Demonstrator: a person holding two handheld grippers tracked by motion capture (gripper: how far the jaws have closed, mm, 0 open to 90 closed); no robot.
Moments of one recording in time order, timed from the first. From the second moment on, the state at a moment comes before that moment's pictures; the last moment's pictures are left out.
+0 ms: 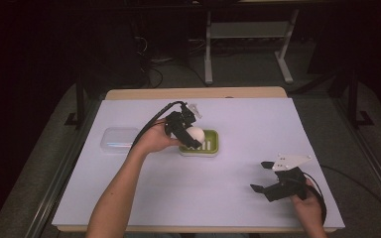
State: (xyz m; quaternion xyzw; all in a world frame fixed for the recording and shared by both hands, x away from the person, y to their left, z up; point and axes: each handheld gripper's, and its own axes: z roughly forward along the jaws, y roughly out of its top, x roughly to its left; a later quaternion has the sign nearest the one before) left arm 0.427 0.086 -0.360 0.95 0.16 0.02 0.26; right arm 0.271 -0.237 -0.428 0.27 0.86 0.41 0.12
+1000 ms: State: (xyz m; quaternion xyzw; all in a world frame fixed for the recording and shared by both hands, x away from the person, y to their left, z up) left arm 0.446 0.073 -0.381 0.95 0.18 0.02 0.26; right arm 0.272 -0.235 -0.428 0.27 0.86 0.41 0.12
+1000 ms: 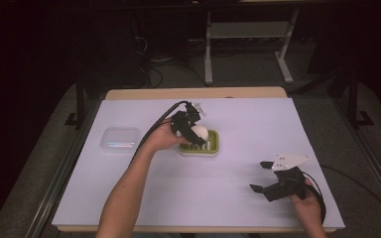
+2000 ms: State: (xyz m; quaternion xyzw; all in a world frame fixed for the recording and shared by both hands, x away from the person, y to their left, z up) left arm 0.450 0.064 -0.401 0.96 0.19 0.01 0.23; right arm 0.274 -0.230 -0.426 0.26 0.87 0.41 0.11
